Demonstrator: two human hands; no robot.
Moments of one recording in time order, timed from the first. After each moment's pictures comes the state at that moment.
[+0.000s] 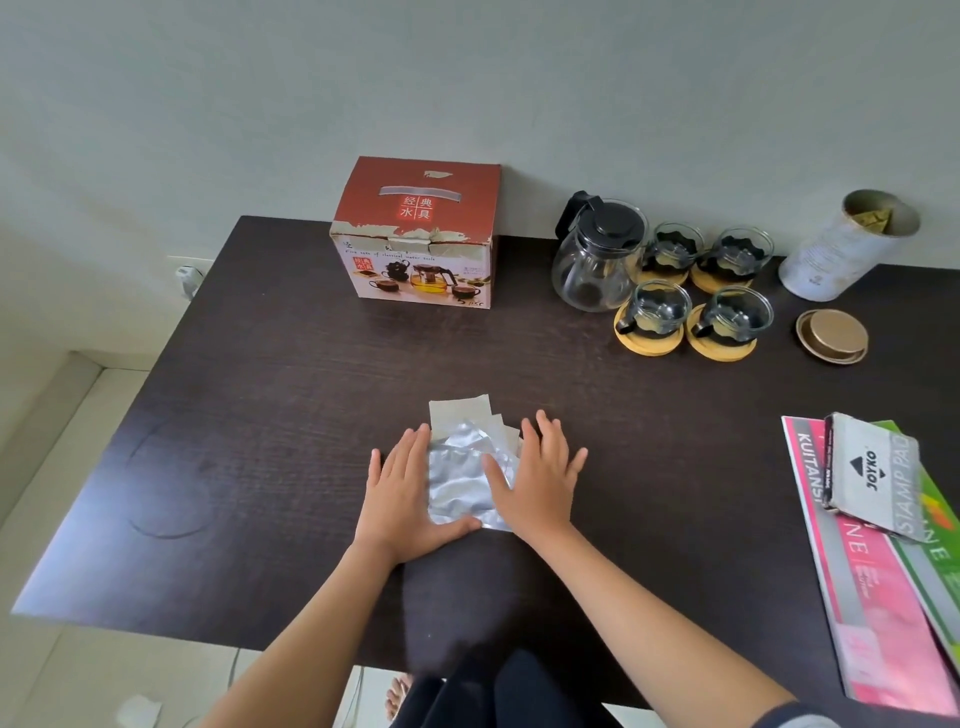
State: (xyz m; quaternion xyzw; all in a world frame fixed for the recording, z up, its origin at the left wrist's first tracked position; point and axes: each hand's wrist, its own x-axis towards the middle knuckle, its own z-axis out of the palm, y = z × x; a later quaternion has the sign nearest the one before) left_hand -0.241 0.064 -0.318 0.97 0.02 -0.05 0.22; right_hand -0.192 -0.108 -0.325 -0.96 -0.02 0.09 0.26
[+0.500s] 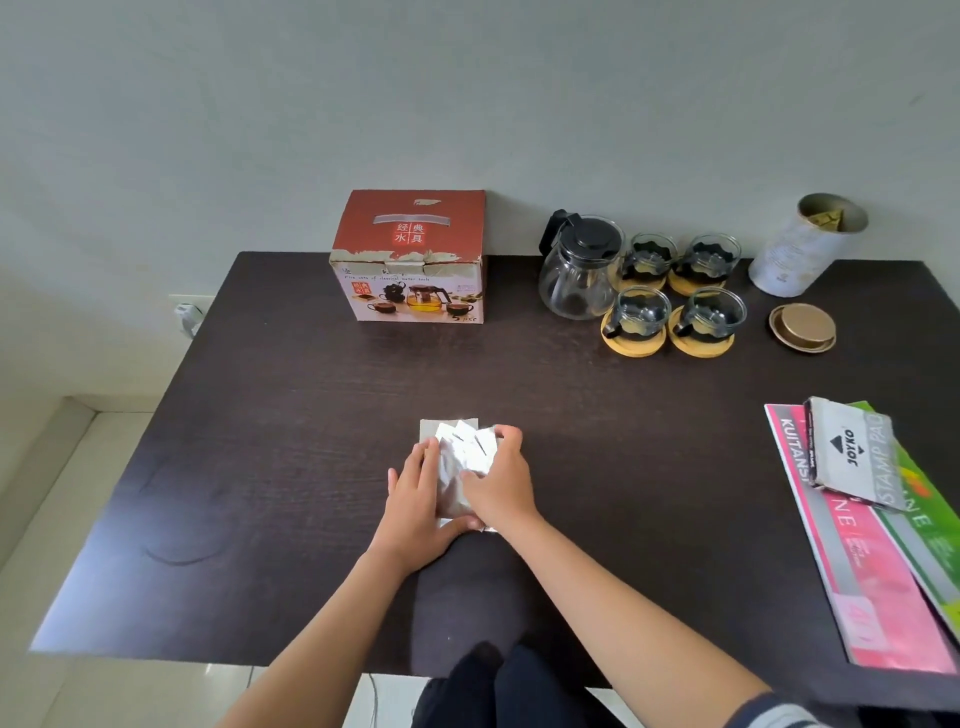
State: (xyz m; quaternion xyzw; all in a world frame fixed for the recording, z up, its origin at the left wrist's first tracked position) left_hand -0.238 0.069 -0.317 0.95 -0.02 -0.09 0.30; right_hand -0.200 -0.066 -0.277 -0.83 0.10 0.17 0.52
